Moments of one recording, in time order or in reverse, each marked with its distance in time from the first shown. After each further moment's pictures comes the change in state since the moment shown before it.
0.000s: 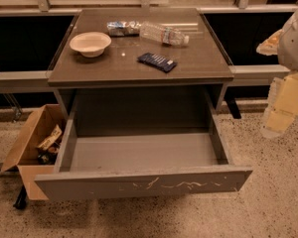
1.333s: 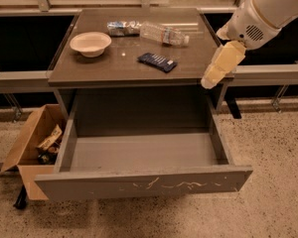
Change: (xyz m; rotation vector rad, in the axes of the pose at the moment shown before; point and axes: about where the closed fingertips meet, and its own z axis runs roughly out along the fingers) arm -0.076 -0.114 0.074 -0.040 -0.314 0.155
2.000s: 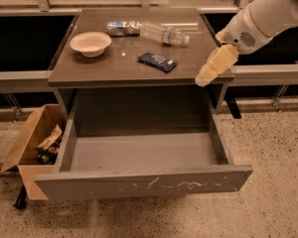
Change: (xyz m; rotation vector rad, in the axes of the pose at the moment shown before) arm 0.003 -0.022 0.024 0.023 -0.064 0.059
